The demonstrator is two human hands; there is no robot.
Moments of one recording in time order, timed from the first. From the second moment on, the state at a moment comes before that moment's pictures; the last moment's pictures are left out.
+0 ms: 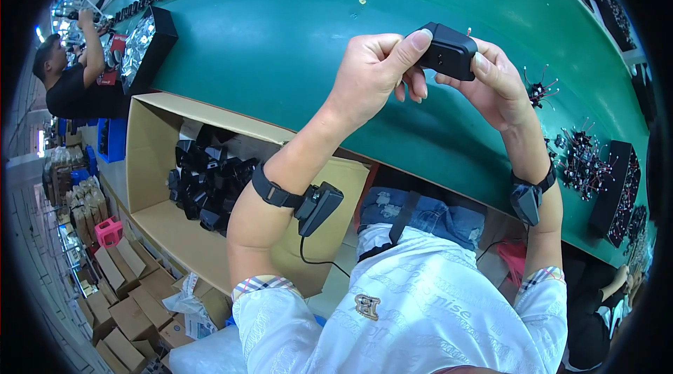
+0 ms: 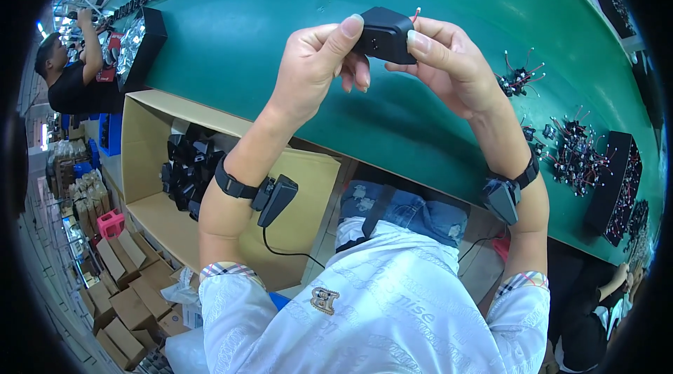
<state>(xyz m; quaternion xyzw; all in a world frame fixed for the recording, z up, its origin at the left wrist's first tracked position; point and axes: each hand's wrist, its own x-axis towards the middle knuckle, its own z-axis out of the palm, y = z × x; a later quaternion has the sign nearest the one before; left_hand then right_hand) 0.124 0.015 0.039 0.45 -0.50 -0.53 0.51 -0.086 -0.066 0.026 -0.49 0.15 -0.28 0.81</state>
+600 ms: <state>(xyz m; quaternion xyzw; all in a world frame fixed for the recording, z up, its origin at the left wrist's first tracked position) 0.120 0.015 0.041 0.45 -0.49 -0.47 0.59 -0.081 -0.053 0.039 -0.47 0.14 -0.27 0.83</state>
